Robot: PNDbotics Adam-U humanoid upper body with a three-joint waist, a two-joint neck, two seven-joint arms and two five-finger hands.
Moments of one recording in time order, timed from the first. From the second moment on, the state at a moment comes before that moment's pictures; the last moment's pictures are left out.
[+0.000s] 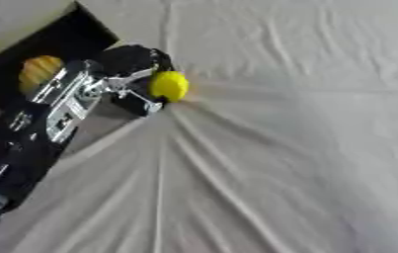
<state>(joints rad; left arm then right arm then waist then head) -1.06 0.21 -0.40 -1.20 -1.01 -0.20 -0.38 -0.22 -0.61 -0.17 -1.98 -0.25 -0.28 -0.20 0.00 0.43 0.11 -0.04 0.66</state>
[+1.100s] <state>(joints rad) -0.98 0.56 -0.18 -1.67 -0.60 0.07 -0.39 -0.19 -0.61 -0.18 -1.98 -0.24 -0.30 -0.23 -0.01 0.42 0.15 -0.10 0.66</state>
